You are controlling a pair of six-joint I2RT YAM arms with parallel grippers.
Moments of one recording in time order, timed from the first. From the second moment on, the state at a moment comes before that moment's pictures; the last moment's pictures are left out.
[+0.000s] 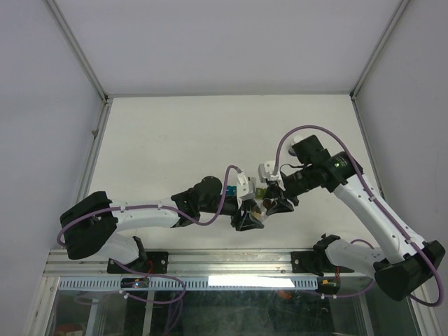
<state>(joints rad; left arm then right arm) -1.09 1.41 0.65 0.55 0.51 -0.15 0.53 1.07 1.12 -1.19 -0.88 -0.88</state>
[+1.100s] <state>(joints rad) -1.09 1.41 0.66 0.52 0.57 -0.11 0.53 1.21 1.20 -1.43 -0.97 -1.45</state>
